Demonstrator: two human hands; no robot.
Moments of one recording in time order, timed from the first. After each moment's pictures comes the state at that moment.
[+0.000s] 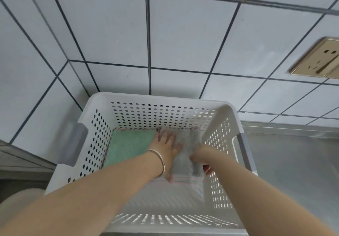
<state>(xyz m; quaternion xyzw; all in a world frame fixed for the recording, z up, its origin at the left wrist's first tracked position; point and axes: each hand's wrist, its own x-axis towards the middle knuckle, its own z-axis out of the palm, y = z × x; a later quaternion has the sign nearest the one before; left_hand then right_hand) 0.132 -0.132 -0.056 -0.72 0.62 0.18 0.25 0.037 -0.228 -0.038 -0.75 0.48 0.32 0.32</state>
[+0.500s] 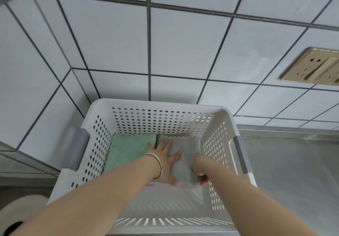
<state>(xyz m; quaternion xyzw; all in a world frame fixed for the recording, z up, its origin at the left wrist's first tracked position) 0.137 -0.128 -0.060 -0.71 0.61 0.26 0.25 0.027 -0.224 -0.052 -0.73 0.50 0.33 0.33</state>
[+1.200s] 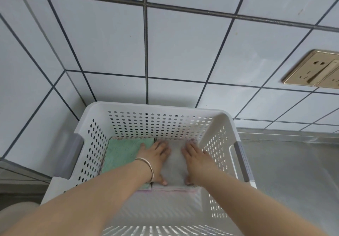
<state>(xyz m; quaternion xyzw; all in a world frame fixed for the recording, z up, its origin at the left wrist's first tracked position) 0.157 -0.122 -0.069 -0.74 0.60 0.23 0.19 0.030 -0.217 -0.057 -0.93 0.26 0.27 0.05</state>
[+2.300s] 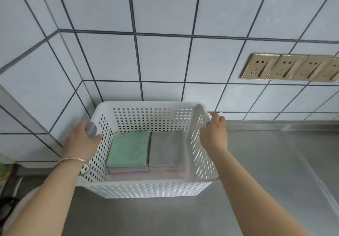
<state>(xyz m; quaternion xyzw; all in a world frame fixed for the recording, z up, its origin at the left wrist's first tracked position) 0.193 0.018 0.039 -0.94 0.18 0.12 -0.25 -0.033 -0.212 0.037 -0.76 0.54 -0.20 0.29</state>
